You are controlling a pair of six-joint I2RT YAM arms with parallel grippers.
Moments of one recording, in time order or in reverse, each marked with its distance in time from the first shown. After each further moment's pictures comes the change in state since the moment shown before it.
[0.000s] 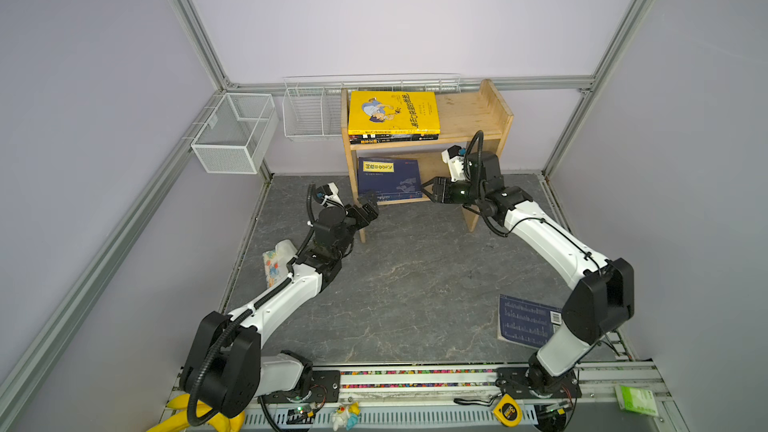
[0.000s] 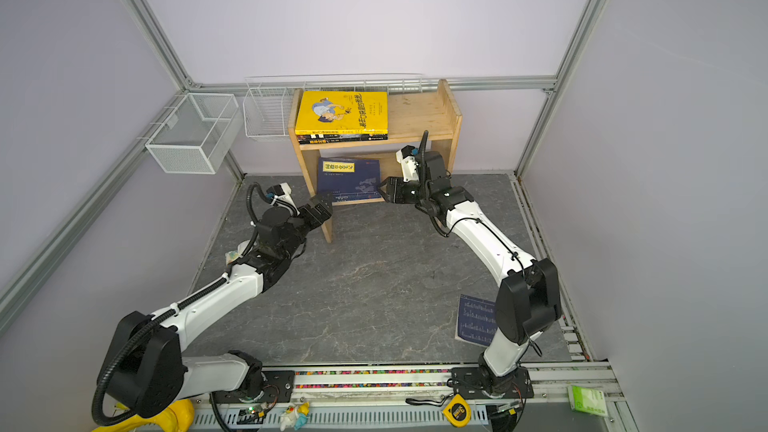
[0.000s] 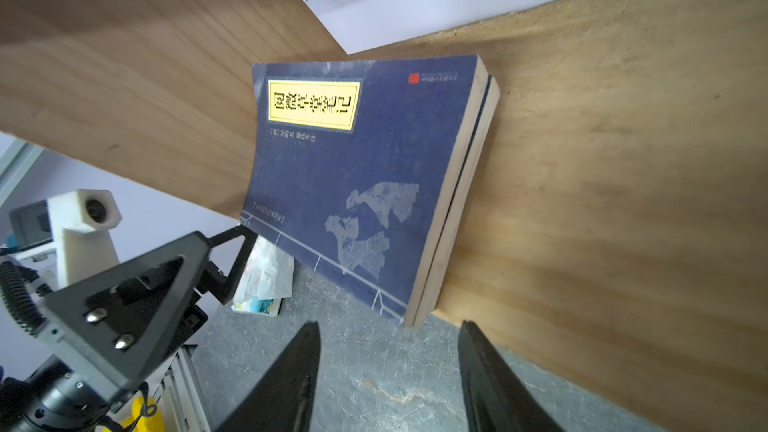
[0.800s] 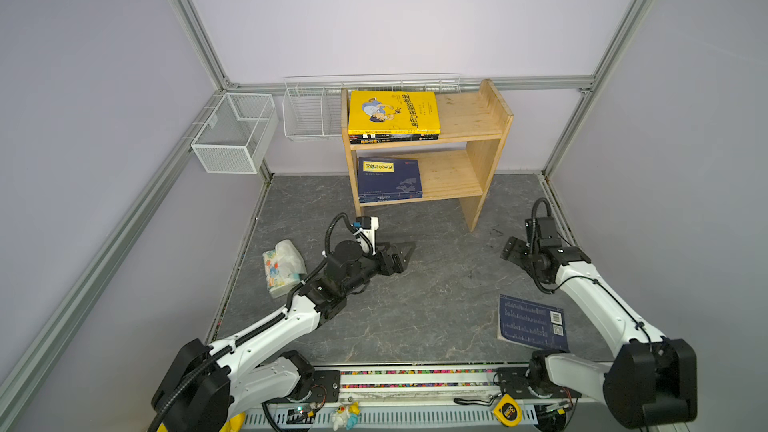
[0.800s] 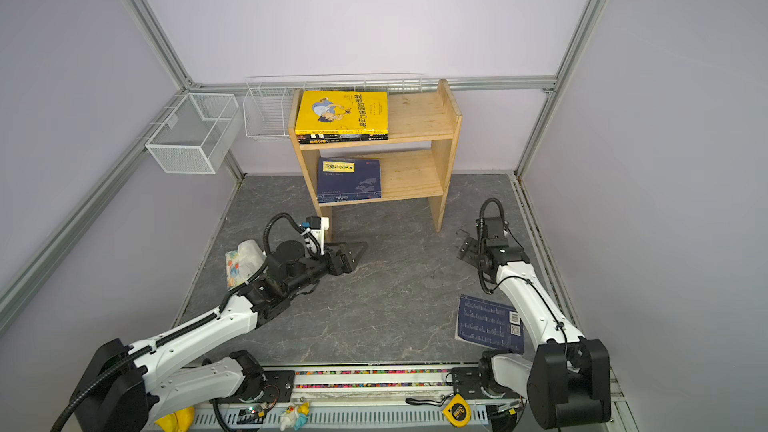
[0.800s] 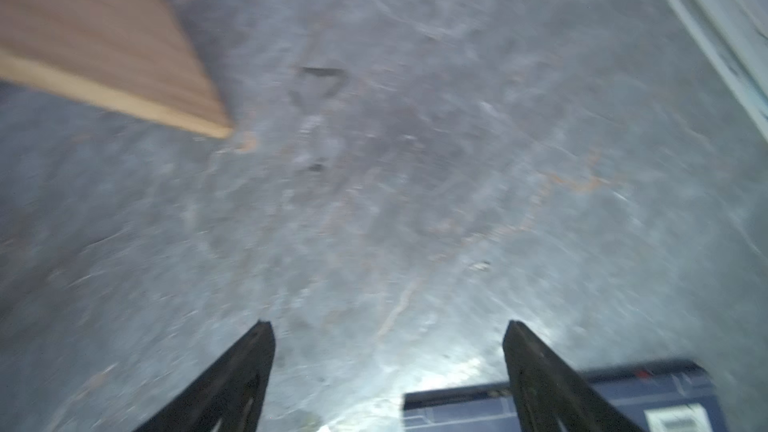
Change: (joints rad) left arm -0.291 -0.139 -0.174 -0.117 0.234 0.051; right arm -0.397 -0.488 -0.726 -0.294 0.570 0.181
